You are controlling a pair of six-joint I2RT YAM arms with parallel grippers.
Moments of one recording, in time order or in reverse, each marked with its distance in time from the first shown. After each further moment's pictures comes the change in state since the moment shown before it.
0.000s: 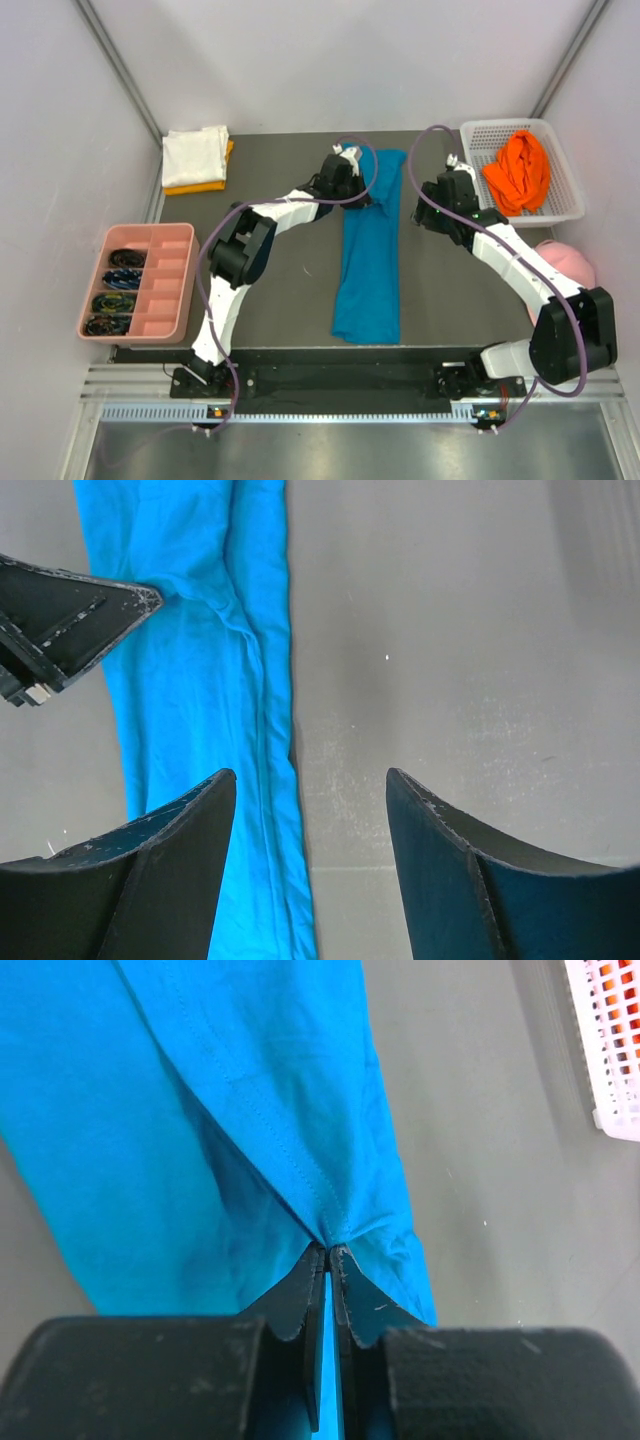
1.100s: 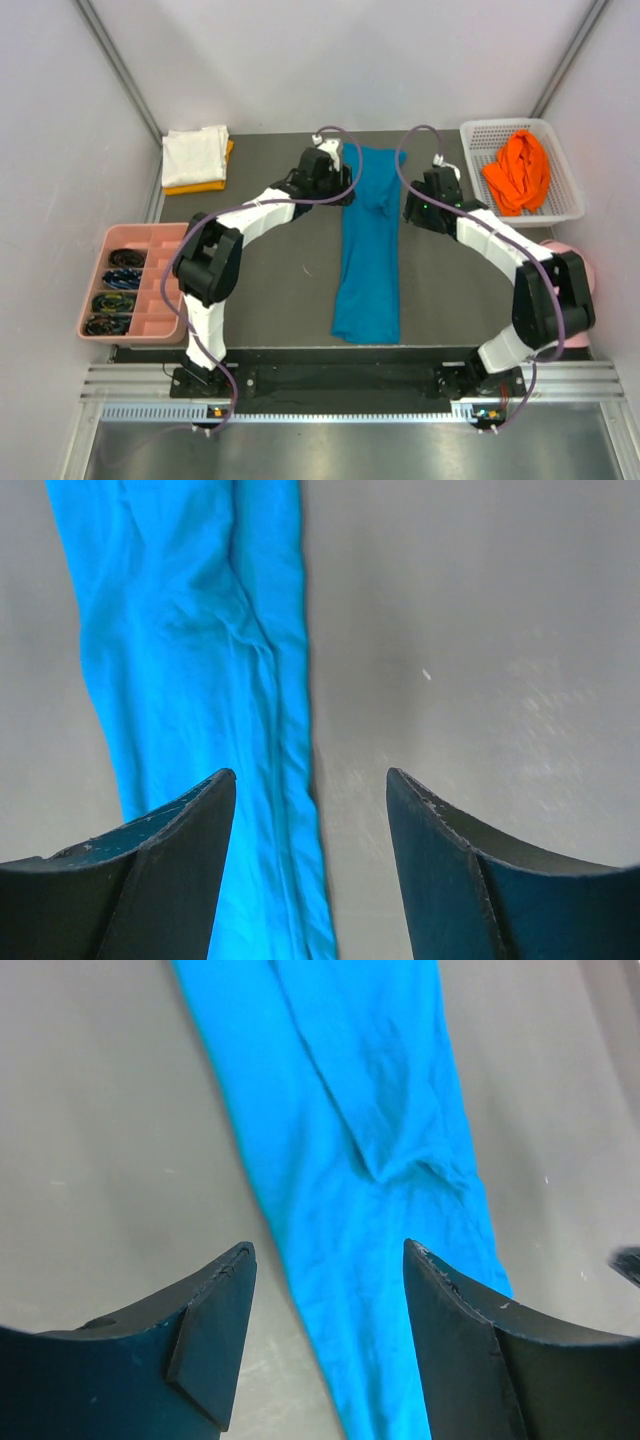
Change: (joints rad) left arm 0.030 -0.280 -0.175 -0.154 -0.169 0.180; right arm 0.008 0.172 0.037 0.068 -0.050 0.038
